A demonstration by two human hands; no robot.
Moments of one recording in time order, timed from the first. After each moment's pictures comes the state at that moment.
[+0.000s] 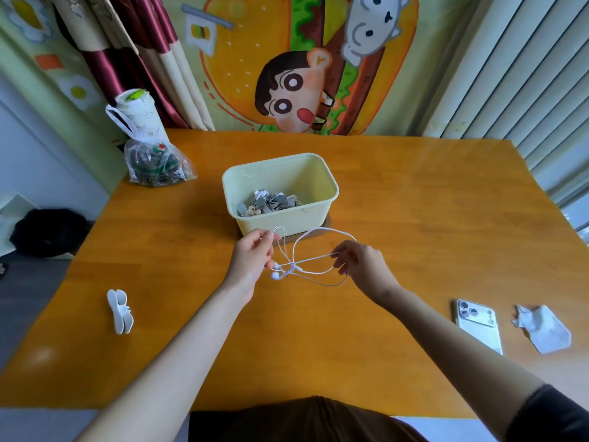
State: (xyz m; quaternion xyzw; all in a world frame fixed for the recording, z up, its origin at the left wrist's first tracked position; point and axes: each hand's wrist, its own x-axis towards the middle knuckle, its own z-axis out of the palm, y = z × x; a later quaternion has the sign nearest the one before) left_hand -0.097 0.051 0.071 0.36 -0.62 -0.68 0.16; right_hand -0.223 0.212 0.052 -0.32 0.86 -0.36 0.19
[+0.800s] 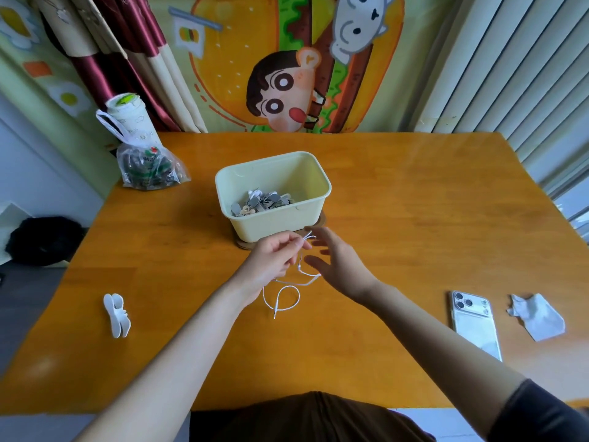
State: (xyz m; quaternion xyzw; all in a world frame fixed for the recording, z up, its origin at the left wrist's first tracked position) left_hand -0.100 0.069 0.084 0.20 -0.69 -0.70 0.04; right_hand -0.199 0.197 0.063 -0.41 0.80 -0.40 0.18
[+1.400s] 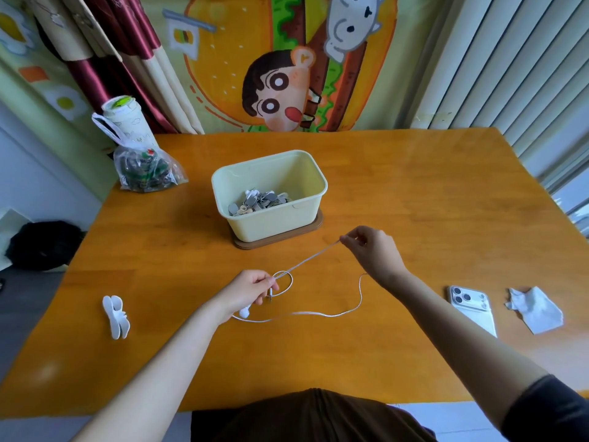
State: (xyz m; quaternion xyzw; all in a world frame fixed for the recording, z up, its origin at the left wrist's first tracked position) left_hand -0.069 0.047 0.035 0.30 -0.77 -0.55 -0.12; right_hand -0.237 0.231 0.061 -0.24 0.90 -0.34 0.12
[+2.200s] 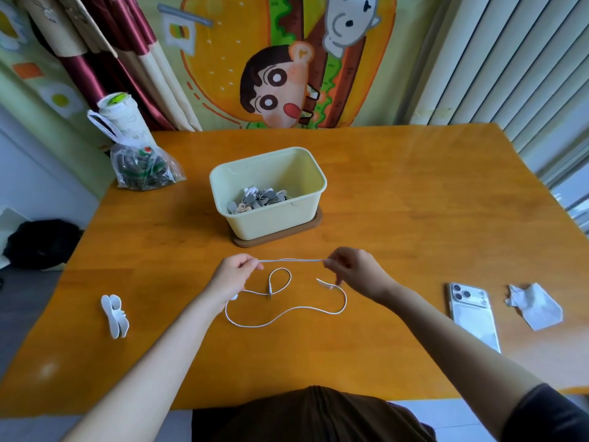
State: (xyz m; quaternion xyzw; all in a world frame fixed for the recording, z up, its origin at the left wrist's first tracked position) left_hand -0.072 0.034 0.037 0.36 -0.76 -0.53 -0.02; right_hand -0.215 0.233 0.045 -0.32 0.84 -0.35 0.26
